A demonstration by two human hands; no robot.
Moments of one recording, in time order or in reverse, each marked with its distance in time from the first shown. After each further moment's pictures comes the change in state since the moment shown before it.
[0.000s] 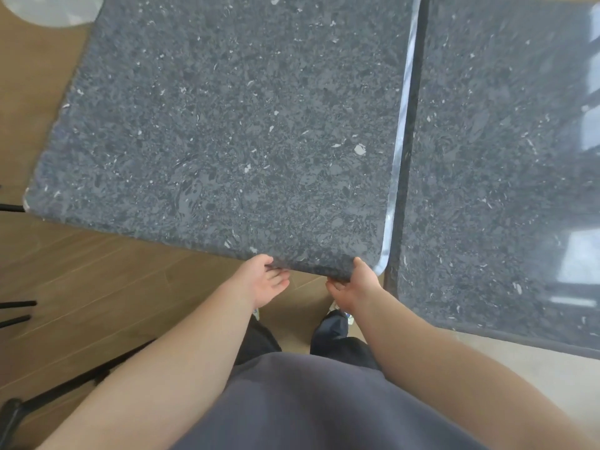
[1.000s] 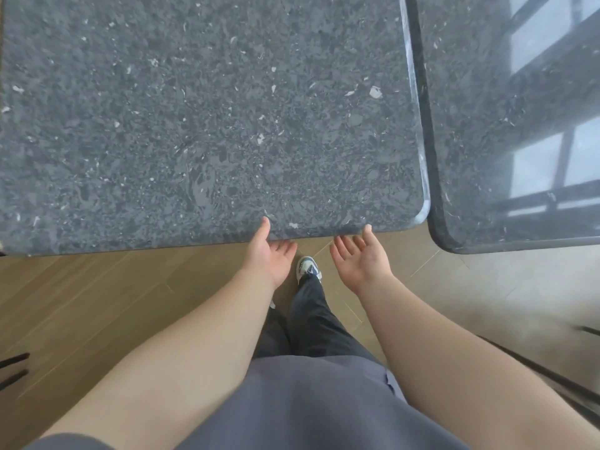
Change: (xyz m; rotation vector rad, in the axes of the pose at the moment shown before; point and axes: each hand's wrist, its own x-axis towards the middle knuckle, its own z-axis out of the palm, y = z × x) left_hand 0.033 0.049 -0.076 -0.253 -0.162 0.048; right_hand 0.009 0.118 0.035 0.362 -0.155 -0.177
